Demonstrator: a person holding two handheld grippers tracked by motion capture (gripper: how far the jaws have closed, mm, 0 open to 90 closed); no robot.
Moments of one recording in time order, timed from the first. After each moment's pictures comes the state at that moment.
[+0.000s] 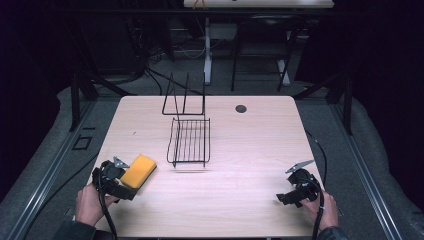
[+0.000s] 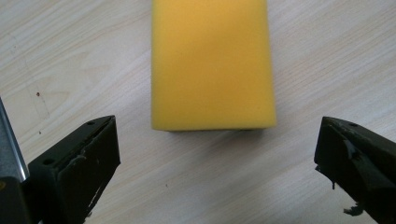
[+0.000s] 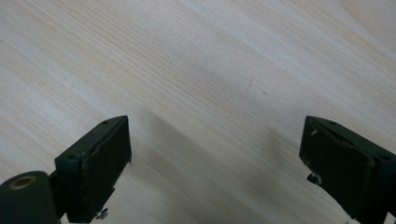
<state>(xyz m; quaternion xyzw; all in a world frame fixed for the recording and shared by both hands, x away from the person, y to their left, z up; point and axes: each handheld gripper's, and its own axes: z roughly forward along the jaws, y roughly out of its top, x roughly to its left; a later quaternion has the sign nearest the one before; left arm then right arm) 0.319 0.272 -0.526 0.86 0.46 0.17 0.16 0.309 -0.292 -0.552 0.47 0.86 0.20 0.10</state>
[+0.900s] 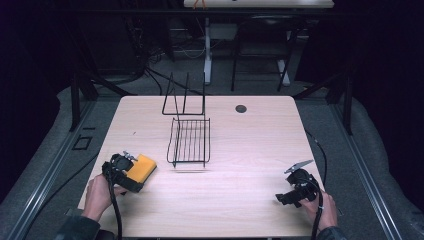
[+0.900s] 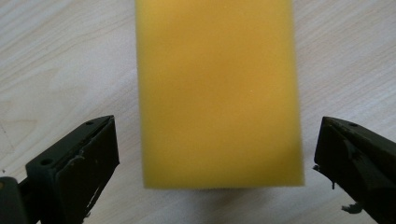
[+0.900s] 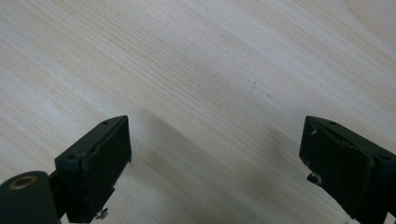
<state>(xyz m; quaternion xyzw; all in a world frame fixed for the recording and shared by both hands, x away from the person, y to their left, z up) 0.359 0.263 -0.544 0.87 0.46 0.12 0.13 0.310 -0.290 -0.552 0.47 0.86 0.19 0.10</state>
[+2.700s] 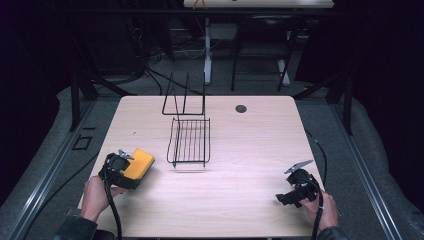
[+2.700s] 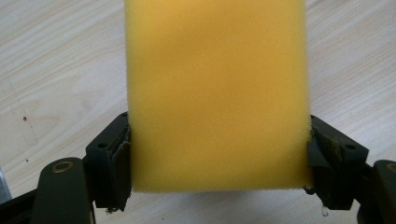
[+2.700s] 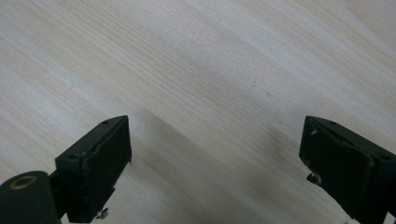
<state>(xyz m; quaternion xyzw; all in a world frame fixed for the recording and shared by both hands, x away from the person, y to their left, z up) 0.345 0.264 -0.523 0.86 0.47 0.15 0.16 0.309 -0.290 -0.553 0.47 0.86 0.19 0.10</state>
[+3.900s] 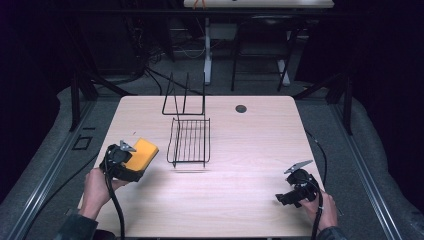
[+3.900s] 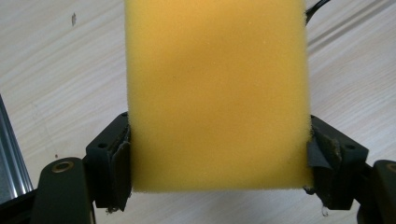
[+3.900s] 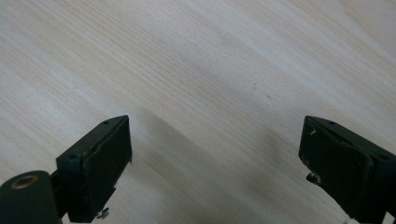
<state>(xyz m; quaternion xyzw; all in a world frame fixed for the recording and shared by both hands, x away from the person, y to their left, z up) 0.347 0.247 -0.487 0.86 0.45 0.18 0.19 0.309 -0.289 -0.552 0.46 0.86 0.20 0.11</state>
